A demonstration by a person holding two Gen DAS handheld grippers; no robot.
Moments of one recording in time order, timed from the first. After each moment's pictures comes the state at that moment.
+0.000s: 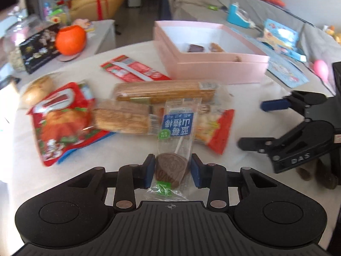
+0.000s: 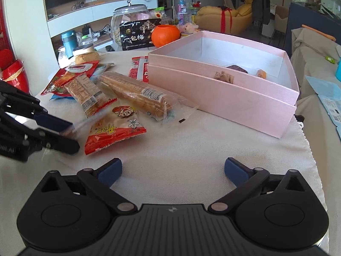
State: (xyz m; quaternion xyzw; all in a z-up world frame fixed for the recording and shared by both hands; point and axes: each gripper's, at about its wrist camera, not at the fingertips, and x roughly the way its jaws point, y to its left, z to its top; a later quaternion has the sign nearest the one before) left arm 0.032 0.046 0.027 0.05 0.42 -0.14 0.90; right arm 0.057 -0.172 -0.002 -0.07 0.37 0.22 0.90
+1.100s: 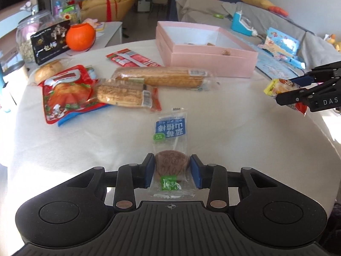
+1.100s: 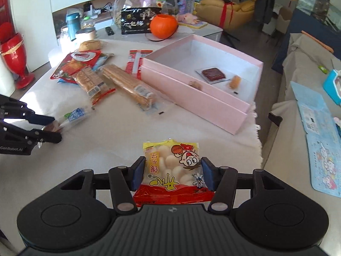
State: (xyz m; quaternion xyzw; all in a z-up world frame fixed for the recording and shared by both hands) left arm -0.014 0.034 0.026 0.02 0.40 -0.15 0.90; right arm 0.027 -0.209 0.066 -0.14 0.41 0.19 0.88
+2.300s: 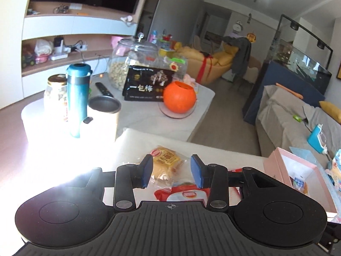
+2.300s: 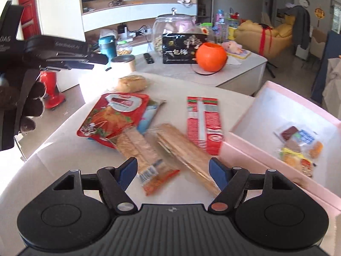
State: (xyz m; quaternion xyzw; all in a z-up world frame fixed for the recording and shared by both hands) left arm 0.104 0.206 0.083 -0.17 0.27 0.07 0.95; right arm 0.098 -0.061 0.048 -0.11 0.35 0.31 0.88
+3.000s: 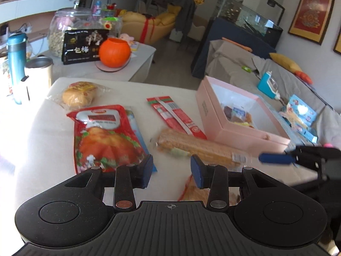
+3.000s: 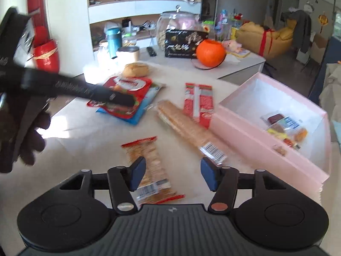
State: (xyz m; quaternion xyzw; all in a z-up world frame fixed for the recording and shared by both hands) left arm 0.047 0.104 0.048 -0.12 0.34 -0.09 0.93; right arm 0.058 -0.112 0.057 -0.14 0.34 0.30 0.88
